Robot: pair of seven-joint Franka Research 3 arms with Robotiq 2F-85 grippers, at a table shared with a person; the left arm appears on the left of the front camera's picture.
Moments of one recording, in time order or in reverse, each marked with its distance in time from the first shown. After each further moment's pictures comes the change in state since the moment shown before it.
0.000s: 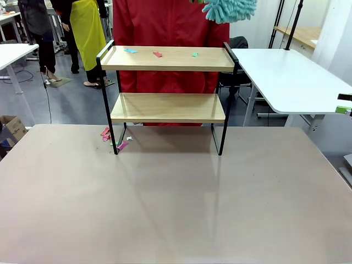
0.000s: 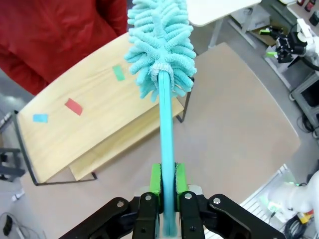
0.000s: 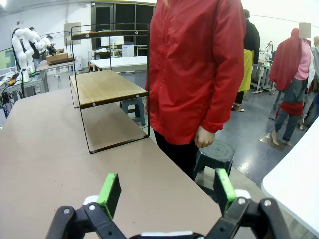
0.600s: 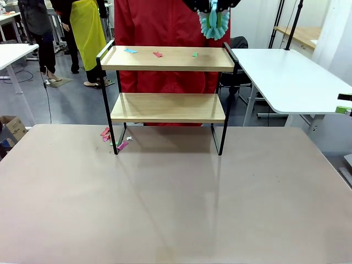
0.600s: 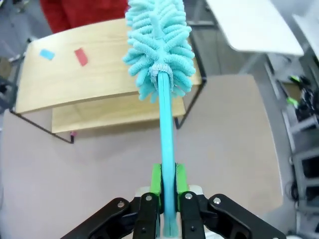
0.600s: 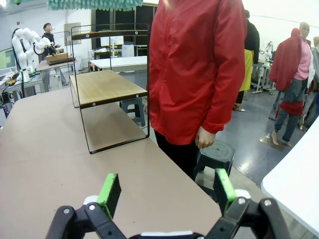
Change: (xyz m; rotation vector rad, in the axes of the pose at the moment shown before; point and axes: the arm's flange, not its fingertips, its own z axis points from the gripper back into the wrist) left arm -0.035 -0.073 -0.030 0.192 -0.073 0.426; right arm 0.000 0.000 0.000 0.000 0.000 0.000
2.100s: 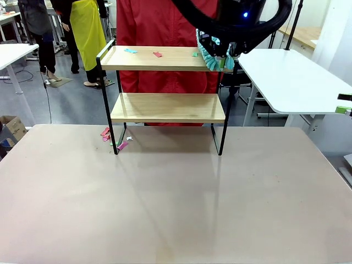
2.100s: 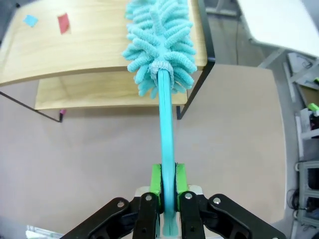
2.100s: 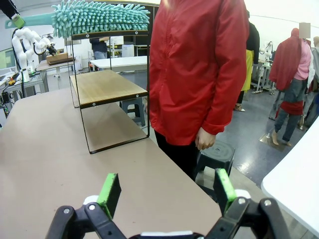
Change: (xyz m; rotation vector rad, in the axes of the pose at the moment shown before) left arm -0.021 -0.045 -0.078 0.084 0.092 0.070; right arm 0.000 0.000 0.000 0.000 0.000 0.000
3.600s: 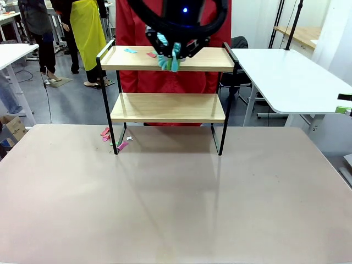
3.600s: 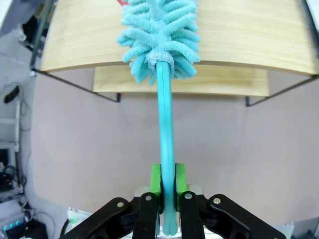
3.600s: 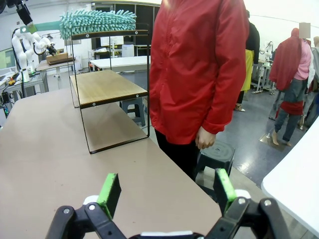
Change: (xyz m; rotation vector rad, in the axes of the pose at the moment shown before) left arm 0.035 0.099 -0.020 0.207 0.159 -0.015; right arm 0.000 0.000 0.000 0.000 0.000 0.000
